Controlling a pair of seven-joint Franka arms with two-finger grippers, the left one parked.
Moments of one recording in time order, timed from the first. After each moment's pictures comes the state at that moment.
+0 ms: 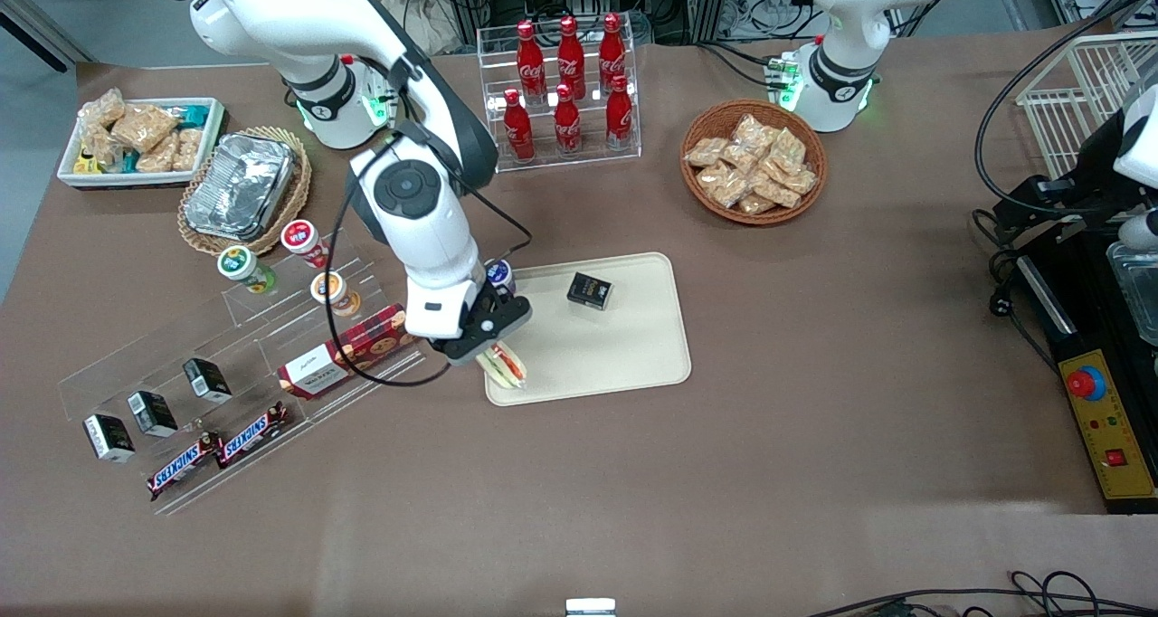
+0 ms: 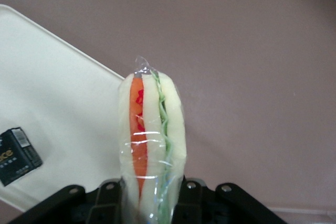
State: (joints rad) arm 0.68 0.42 -0.13 -1.72 -0.03 2.31 -0.10
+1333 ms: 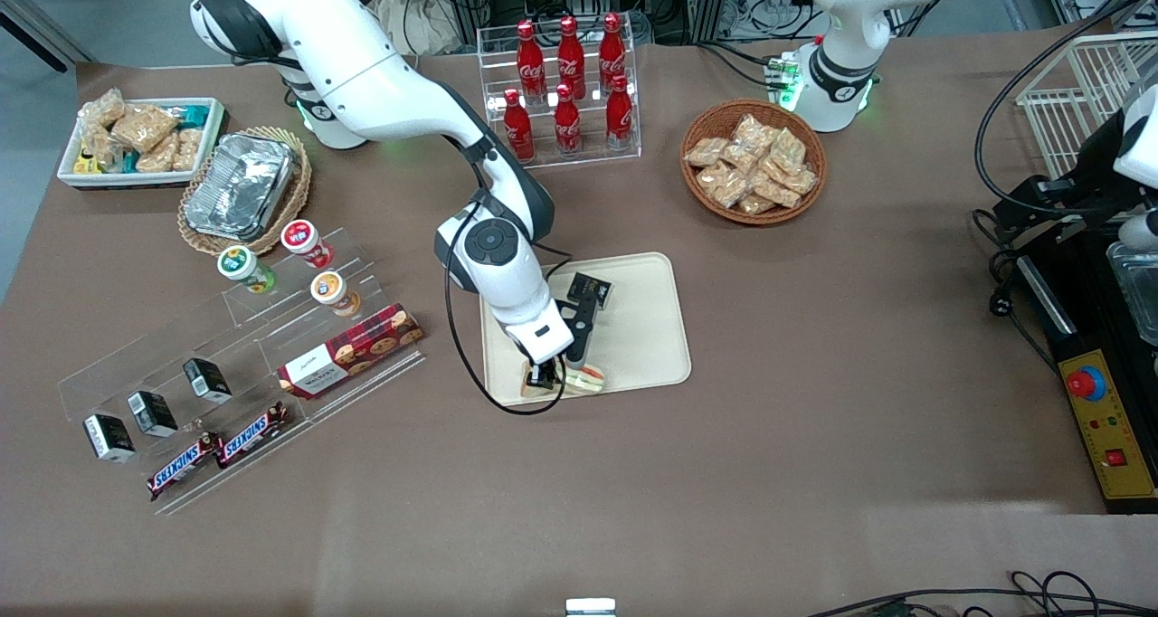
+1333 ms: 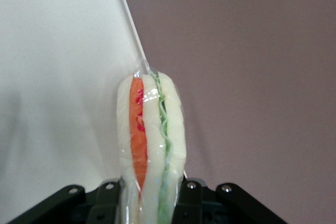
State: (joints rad) arm 0.69 0.72 -0.04 -1.62 -0.03 2.64 -0.66
